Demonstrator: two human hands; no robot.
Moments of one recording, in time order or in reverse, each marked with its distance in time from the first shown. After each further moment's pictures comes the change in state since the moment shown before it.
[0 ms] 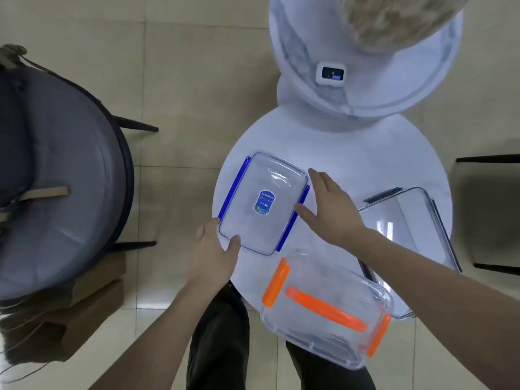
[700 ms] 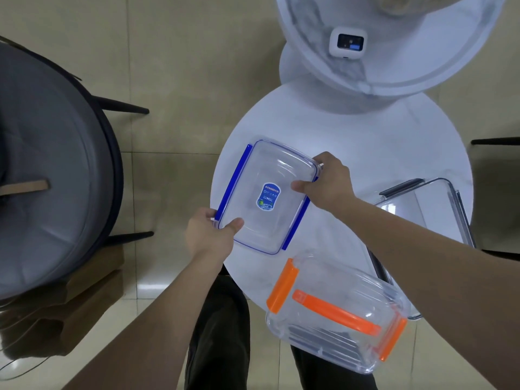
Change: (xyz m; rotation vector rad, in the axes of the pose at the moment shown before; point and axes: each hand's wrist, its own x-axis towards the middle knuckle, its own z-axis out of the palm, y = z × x) left_hand 0.042 0.013 0.010 -0.276 0.090 -0.382; right_hand 0.062 -0.008 0.014 0.495 0.013 0.472
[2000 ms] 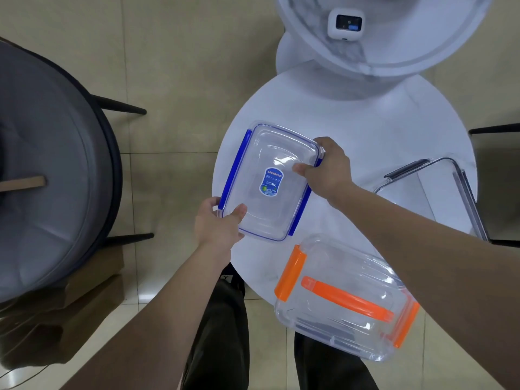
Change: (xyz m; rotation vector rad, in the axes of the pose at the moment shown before) left_hand 0.002 -0.011 0.004 -0.378 -0.148 -0.064; right_hand -0.010 0.004 0.019 0.210 0.126 -0.063
